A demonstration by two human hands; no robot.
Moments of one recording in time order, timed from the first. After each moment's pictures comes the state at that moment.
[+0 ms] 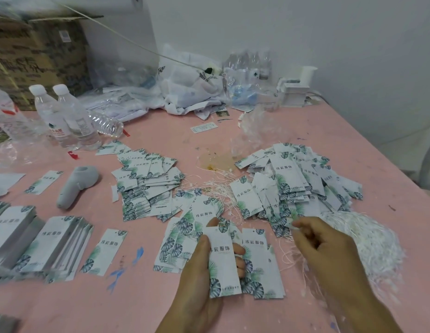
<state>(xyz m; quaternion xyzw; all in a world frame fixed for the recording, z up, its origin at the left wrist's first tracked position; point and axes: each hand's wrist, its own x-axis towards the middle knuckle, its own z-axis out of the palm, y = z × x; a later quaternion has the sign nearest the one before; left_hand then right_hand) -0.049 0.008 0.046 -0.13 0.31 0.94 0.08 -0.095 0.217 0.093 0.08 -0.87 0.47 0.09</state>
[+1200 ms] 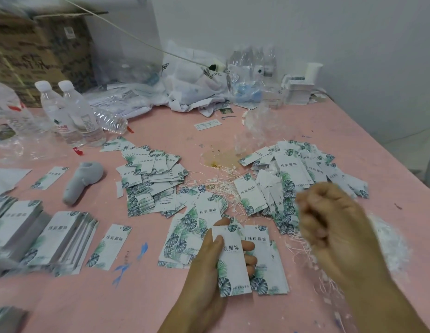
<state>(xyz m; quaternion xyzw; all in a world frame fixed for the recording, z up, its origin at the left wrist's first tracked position) -0.047 0.009 0.043 -0.07 0.35 0.93 0.06 -0.100 0.190 0.145 0.09 -0.58 0.81 -0.05</state>
